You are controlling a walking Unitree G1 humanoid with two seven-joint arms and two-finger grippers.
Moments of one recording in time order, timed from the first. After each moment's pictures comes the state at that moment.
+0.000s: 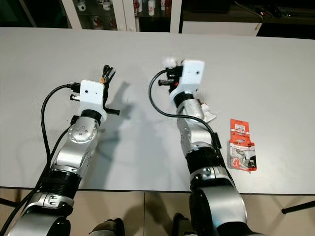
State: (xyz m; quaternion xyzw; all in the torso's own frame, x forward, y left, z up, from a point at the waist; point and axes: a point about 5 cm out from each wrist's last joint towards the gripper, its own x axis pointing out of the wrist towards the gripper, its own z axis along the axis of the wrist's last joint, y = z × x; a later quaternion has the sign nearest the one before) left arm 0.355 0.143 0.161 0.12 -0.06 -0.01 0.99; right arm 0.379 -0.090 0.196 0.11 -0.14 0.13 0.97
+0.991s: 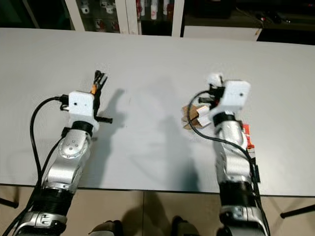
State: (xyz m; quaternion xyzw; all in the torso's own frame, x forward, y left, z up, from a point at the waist) left arm 0.329 0.158 0.148 0.11 -0.09 0.00 0.99; right arm 0.332 -0.176 0.171 0.03 -0.14 0.01 0.99
